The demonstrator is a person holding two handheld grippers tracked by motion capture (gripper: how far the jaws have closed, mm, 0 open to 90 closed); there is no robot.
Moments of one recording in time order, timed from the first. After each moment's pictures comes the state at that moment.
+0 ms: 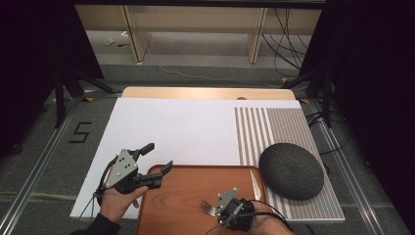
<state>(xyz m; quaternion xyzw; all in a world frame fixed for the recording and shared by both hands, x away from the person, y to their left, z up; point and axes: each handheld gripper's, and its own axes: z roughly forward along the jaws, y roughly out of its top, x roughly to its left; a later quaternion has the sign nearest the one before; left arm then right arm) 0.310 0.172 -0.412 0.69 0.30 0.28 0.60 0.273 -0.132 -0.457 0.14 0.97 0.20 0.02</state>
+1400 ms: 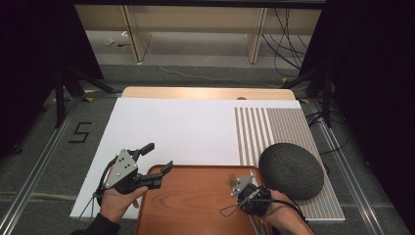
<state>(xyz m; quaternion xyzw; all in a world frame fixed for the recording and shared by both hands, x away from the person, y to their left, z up) 0.310 0.172 -0.412 0.69 0.30 0.28 0.60 0.303 -0.176 -0.453 0.22 0.96 0.16 0.07</state>
